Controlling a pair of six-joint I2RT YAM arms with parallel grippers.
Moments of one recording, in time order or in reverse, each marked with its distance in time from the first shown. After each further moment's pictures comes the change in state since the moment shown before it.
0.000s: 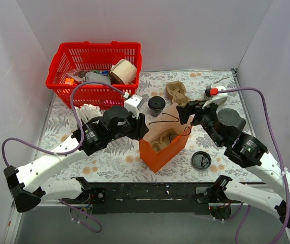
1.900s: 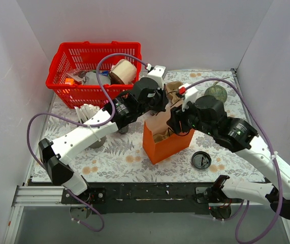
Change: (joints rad) left arm 0.000 0.451 0.504 0.048 -0.118 -0.033; right arm -0.003 0.190 0.209 -0.406 -0.277 -0.039
